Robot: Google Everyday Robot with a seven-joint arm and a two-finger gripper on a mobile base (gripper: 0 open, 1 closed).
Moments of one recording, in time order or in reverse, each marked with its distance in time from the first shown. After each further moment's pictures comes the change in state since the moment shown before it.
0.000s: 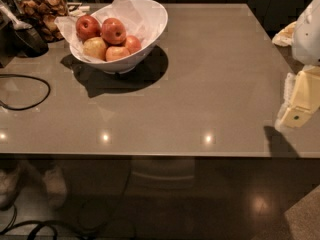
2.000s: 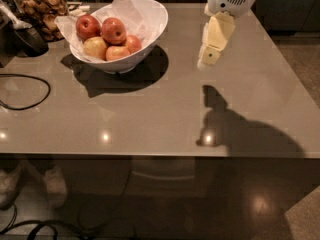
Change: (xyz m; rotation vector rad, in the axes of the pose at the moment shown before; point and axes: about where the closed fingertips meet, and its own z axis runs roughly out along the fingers) arm -0.130 -0.099 0.045 -0.095 -0.091 -0.023
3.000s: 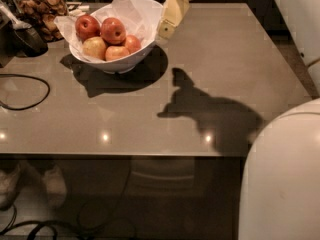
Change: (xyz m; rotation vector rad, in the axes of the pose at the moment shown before) arm -0.102 -0.065 0.021 0.053 -0.188 -0.006
